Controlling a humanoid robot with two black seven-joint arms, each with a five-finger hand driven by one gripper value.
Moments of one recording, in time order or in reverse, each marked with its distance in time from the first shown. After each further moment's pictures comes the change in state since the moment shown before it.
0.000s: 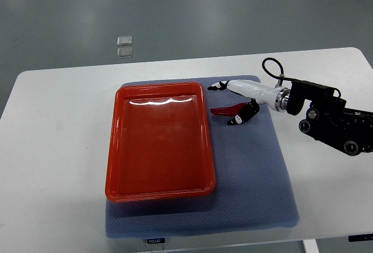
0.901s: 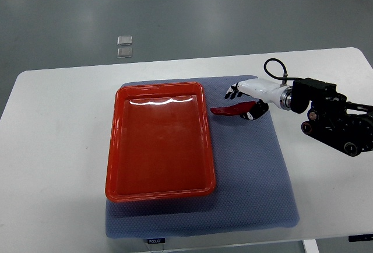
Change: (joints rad) left arm 0.000 0.000 0.000 0.000 0.000 0.000 0.000; right arm 0.021 0.006 -0.042 -0.055 -0.143 -0.016 -0.092
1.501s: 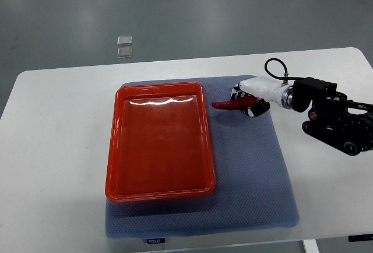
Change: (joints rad) left arm 0.000 0.000 0.000 0.000 0.000 0.000 0.000; right arm 0.015 0.003 0.002 -0.025 -0.036 -0.026 0.009
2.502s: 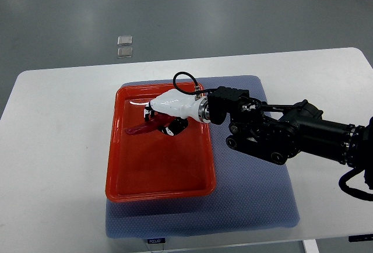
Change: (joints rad) left arm 0.000 0.000 0.000 0.000 0.000 0.000 0.000; right arm 0.134 0.366 -0.149 -0.028 -0.001 -0.020 0.015
